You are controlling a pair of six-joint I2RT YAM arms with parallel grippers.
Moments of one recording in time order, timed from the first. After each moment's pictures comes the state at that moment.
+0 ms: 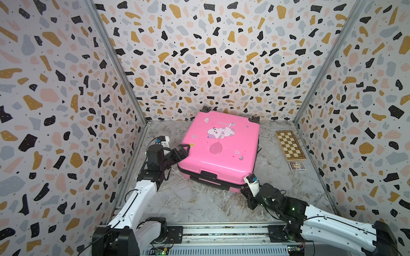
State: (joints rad) left arm -0.08 1.05 0.65 -0.02 0.42 -0.67; right arm 1.07 0.78 0.39 -0.21 0.15 0.32
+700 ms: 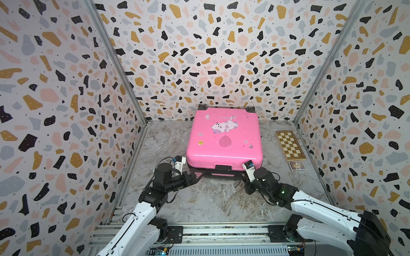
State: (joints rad) left arm -0.29 0.73 0.44 -0.21 0.66 -0.77; right arm 0.81 0.99 0.52 -0.21 0.11 0.25
